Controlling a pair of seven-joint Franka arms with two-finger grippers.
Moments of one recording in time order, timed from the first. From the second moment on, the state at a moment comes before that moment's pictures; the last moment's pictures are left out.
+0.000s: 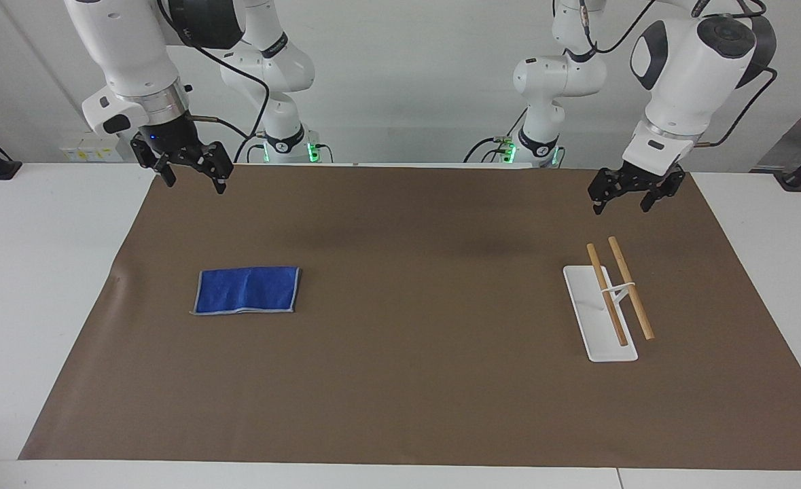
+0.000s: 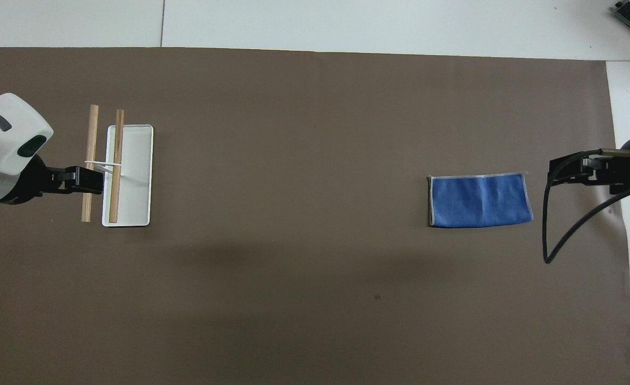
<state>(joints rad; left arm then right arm) -0.03 -0.09 -0.10 -1.84 0.02 1.77 -0.12 0.01 -0.04 0.01 -1.65 -0.04 1.61 0.17</state>
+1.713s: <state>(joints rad) -0.03 -0.09 -0.10 -1.84 0.02 1.77 -0.12 -0.04 -0.01 0.00 -2.01 -0.04 2.09 0.11</state>
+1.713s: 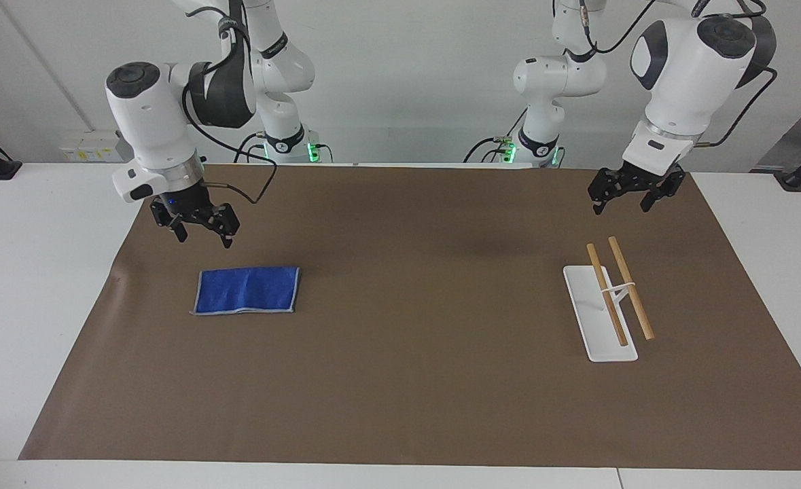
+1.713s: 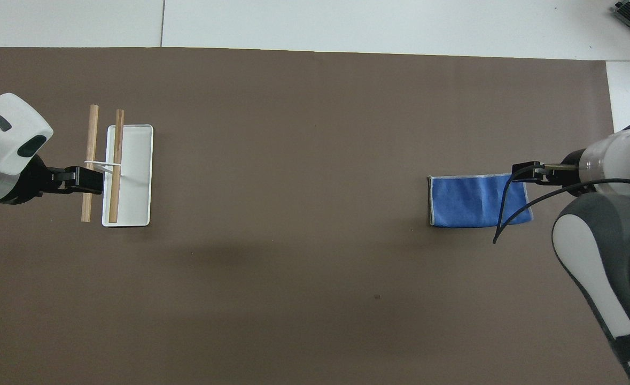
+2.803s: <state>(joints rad) -0.03 -0.09 -0.10 -1.84 0.02 1.77 -0.12 0.00 0.29 0.00 -2.10 -0.04 2.51 0.07</state>
